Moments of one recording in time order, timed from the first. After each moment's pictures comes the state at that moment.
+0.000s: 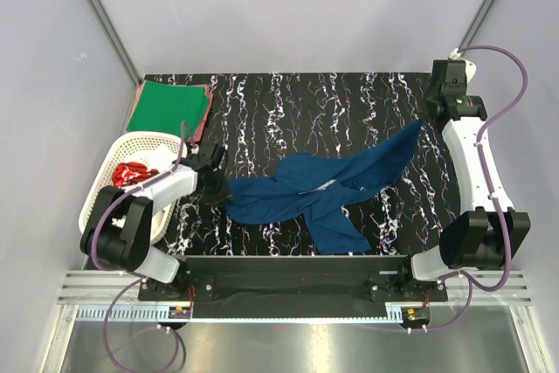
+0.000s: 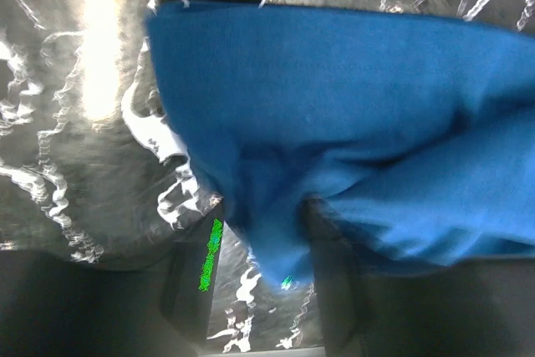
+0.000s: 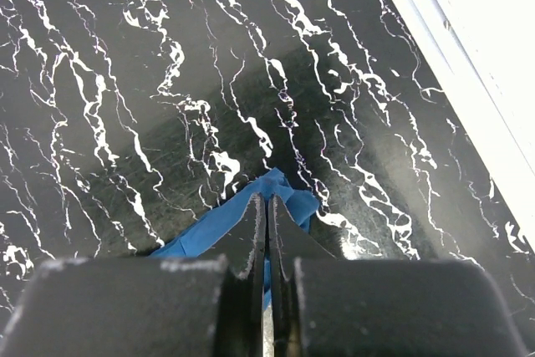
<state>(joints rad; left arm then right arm) -0.34 1.47 0.76 -0.54 0.02 -0.65 -0.03 1.47 1.51 -0.76 0.28 0.38</state>
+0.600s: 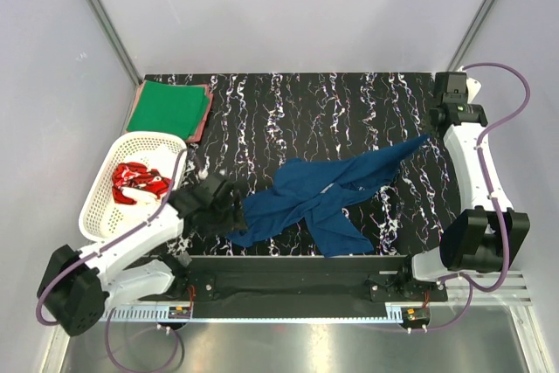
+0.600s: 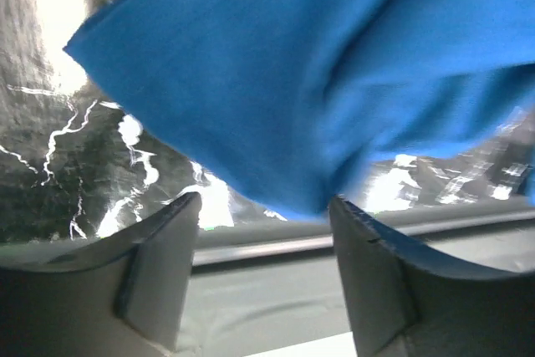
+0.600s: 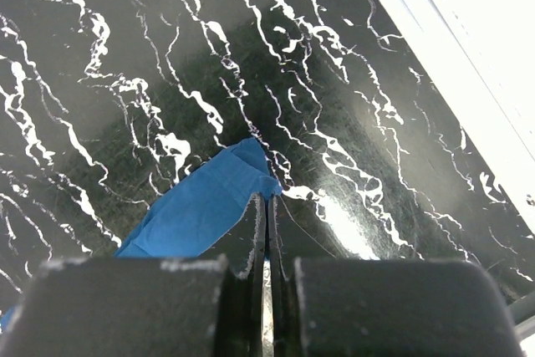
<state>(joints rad) -0.68 1.01 0.56 -0.72 0.01 -0.88 -0.08 1.45 1.41 -0.80 0.33 0.43</state>
